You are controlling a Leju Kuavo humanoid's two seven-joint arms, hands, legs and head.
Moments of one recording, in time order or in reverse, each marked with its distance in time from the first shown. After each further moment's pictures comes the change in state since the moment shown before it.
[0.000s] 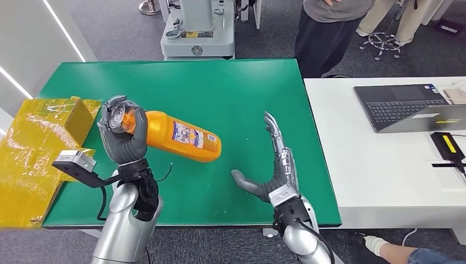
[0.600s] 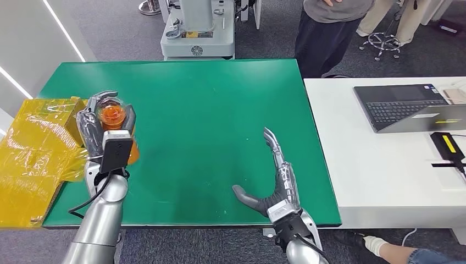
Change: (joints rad) left arm -0.086 0.138 0.113 0.136 -0.782 0.358 0.214; right arm 0.108 0.000 -0.023 -0.047 0.072 0.020 0.024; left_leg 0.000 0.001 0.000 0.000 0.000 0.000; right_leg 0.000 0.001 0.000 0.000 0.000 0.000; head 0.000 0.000
